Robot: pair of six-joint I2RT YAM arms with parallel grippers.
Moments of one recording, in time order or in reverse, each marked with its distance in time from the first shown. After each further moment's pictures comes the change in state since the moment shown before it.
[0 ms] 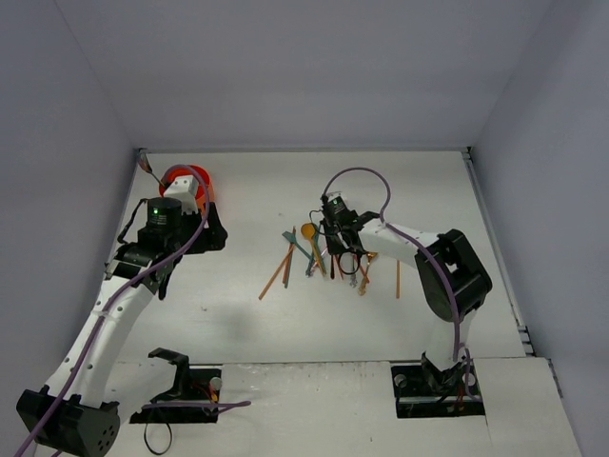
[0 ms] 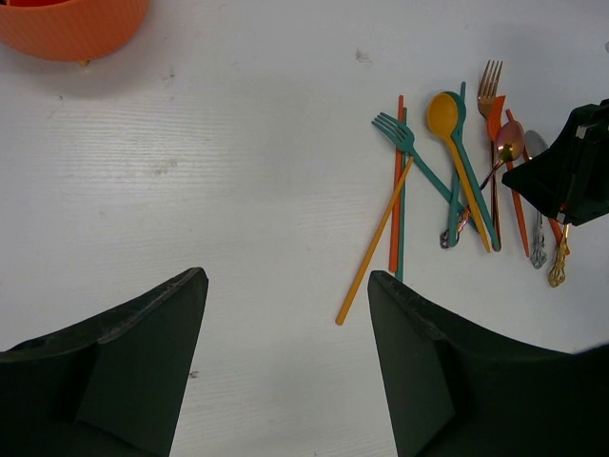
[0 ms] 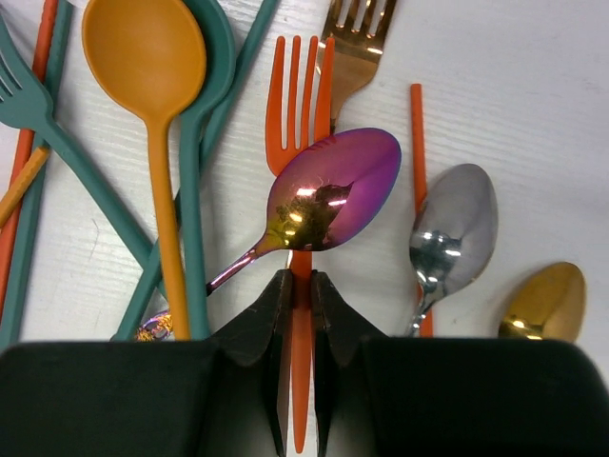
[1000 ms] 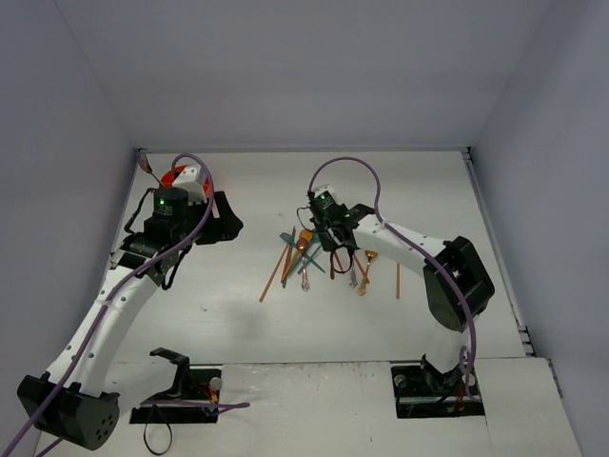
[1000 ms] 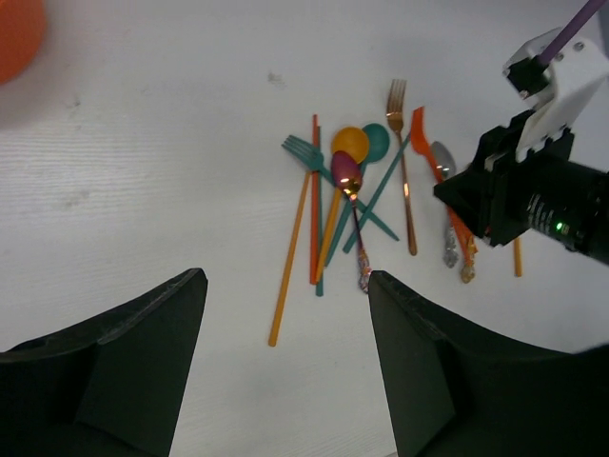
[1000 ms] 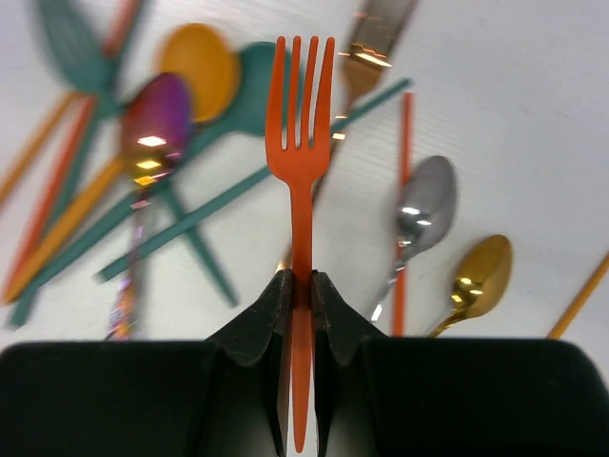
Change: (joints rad) left arm -0.040 0.058 0.064 0.039 0.082 -0.080; right arm 0.067 -0.028 0.131 -0.192 0.111 -0.076
